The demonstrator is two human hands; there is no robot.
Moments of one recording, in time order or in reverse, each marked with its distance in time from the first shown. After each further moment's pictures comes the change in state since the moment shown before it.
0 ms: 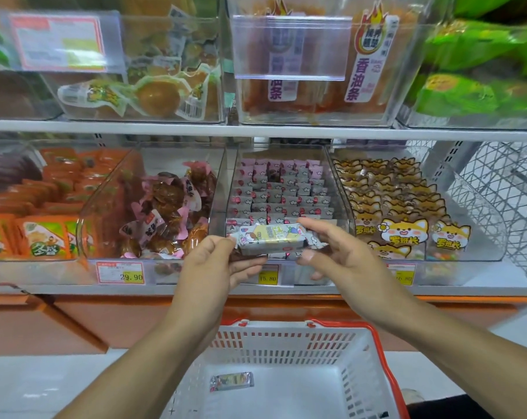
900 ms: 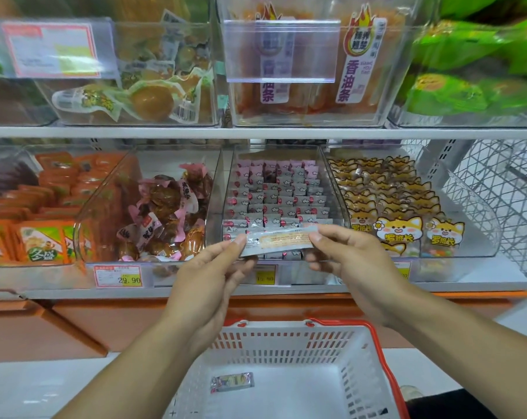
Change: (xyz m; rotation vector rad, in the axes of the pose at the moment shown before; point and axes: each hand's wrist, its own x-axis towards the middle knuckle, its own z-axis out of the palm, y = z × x) left_hand -0.003 0.001 -0.001 -0.178 0.099 -0.149; right_hand 0.012 0.000 0.000 0.478 0.235 0.291
